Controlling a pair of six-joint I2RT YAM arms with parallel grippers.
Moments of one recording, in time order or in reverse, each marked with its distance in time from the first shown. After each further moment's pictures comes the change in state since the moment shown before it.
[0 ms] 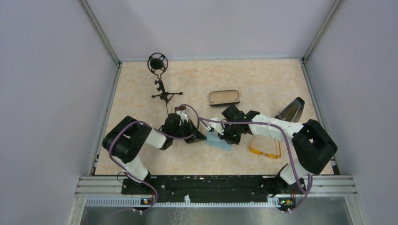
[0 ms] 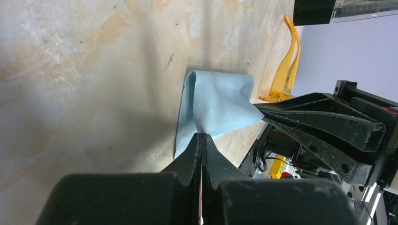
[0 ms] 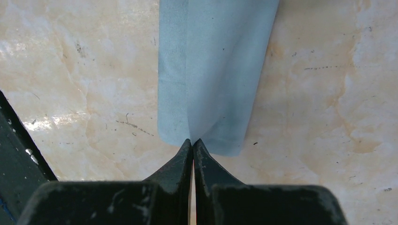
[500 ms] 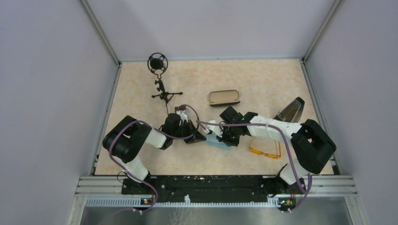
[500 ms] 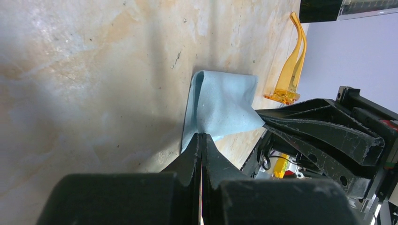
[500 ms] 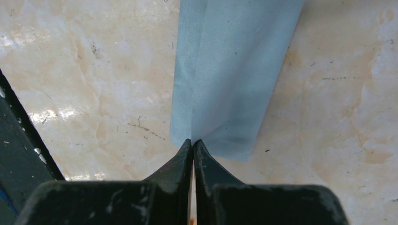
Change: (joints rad) left arm 0.004 0.006 0.004 -0.031 0.007 0.023; right arm 0.029 0.005 0.000 -0.008 0.001 0.003
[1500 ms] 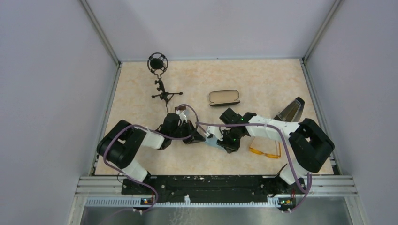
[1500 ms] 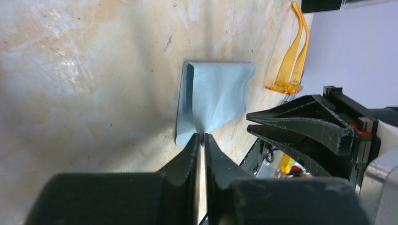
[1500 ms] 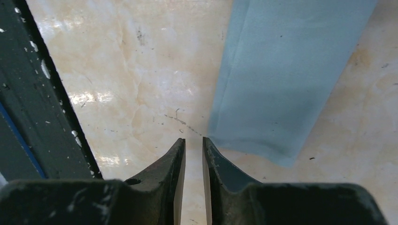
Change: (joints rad) left arm 0.003 -0.067 -0.006 -0.086 0.005 0.042; right arm 0.011 0.022 0.000 -0.066 -0.085 -0.001
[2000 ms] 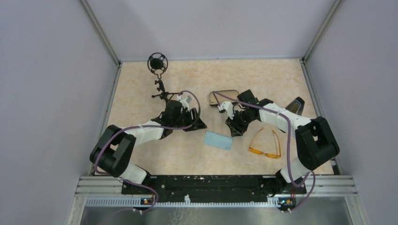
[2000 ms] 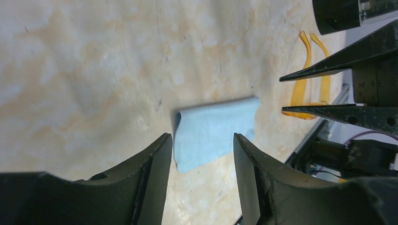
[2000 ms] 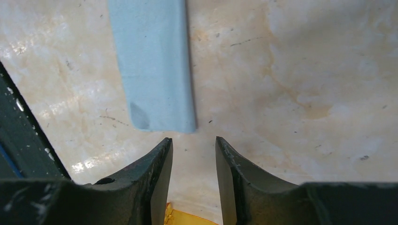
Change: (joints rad) left arm 0.002 -0.151 0.191 -0.371 -0.136 0.251; right arm -0.286 -0.013 0.076 0.003 -0.133 0.006
